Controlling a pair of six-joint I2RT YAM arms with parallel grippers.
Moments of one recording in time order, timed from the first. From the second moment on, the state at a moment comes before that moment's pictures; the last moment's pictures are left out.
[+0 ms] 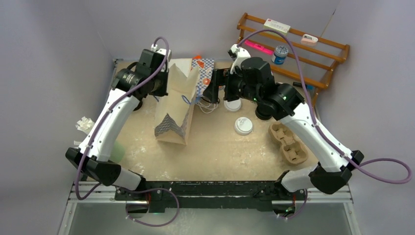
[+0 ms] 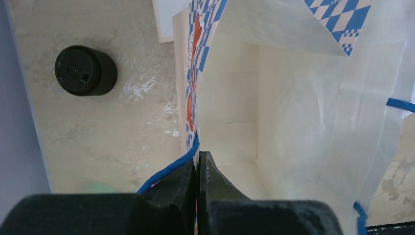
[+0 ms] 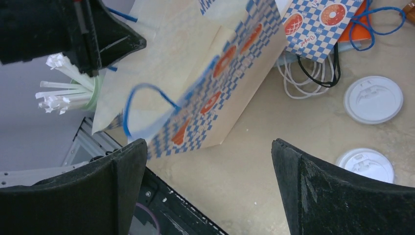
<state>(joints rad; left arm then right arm) -0.47 1.45 1.76 -1.12 -0.24 -0.20 0.77 1.40 1.74 -0.79 0.00 0.47</state>
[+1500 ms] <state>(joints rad) -0.97 1.55 1.29 -0.16 0.20 -0.31 -0.13 0.97 0.81 -0.78 0.22 0.84</state>
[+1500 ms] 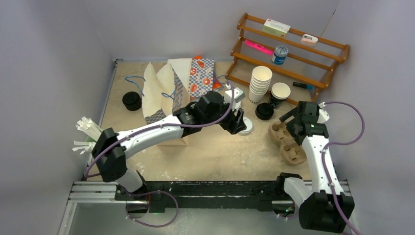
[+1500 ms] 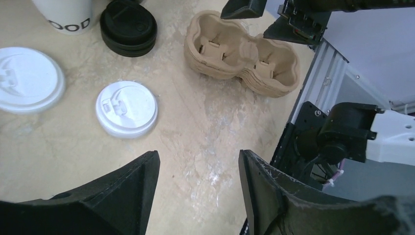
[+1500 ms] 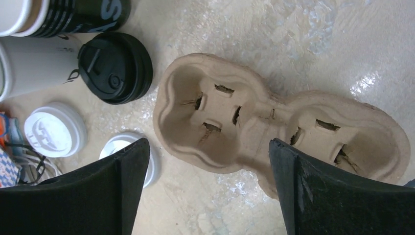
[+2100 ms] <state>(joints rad) -1.03 1.95 1.28 0.14 0.25 -0.27 -0.15 1.05 0.69 -0.76 0.30 0.95</state>
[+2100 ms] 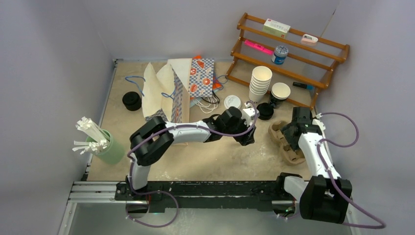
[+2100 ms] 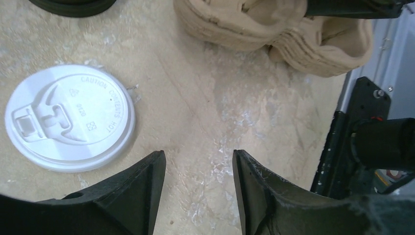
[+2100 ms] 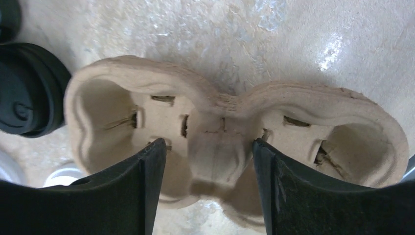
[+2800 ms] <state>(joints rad) -1.02 2.17 1.43 0.12 0.15 -0.25 -0.15 1.13 0.70 -0.77 0.21 0.82</state>
